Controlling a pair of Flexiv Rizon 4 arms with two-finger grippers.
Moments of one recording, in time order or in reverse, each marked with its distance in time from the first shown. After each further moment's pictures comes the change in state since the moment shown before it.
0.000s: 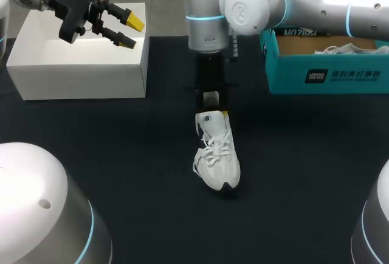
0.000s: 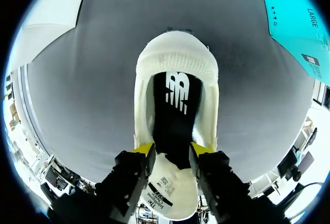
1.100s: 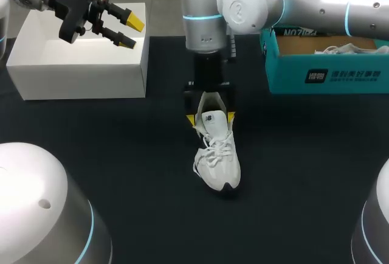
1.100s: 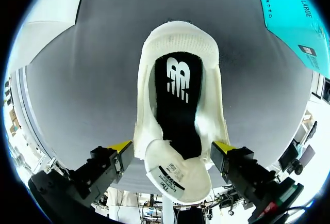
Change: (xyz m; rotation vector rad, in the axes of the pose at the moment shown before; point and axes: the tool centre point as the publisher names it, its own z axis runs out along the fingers) left arm 0.000 0.000 0.000 0.000 0.000 0.000; right arm 0.005 -0.015 -0.003 0.020 -0.012 0.041
